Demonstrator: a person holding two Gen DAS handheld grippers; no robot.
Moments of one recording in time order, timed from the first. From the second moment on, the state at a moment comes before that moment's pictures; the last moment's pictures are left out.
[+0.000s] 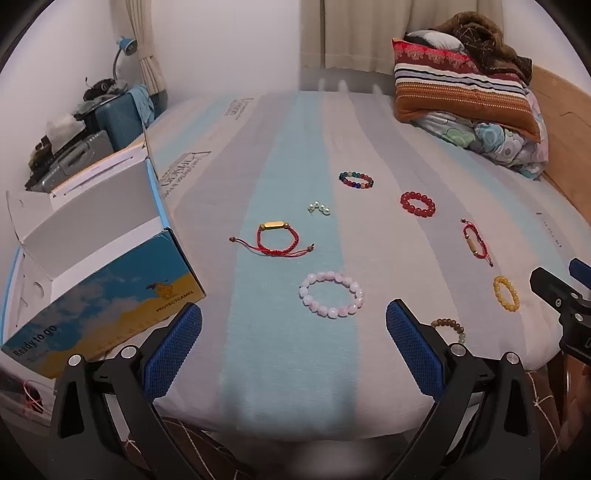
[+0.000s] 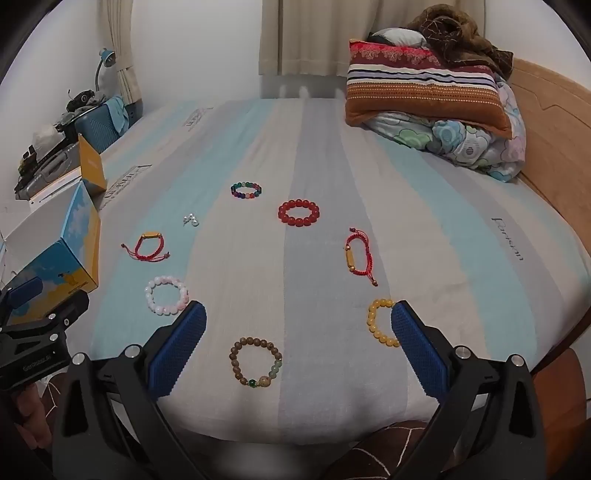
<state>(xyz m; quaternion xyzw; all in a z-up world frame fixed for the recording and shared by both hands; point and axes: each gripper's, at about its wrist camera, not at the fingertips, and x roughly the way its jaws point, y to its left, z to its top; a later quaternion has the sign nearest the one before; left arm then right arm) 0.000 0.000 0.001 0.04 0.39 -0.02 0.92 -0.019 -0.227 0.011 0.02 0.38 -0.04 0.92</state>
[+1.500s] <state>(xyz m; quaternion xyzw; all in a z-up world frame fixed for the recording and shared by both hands) 0.004 -0.002 0.003 0.02 0.41 -0.04 0.91 -0.021 -0.225 0.012 0.02 0.38 -0.05 0.92</state>
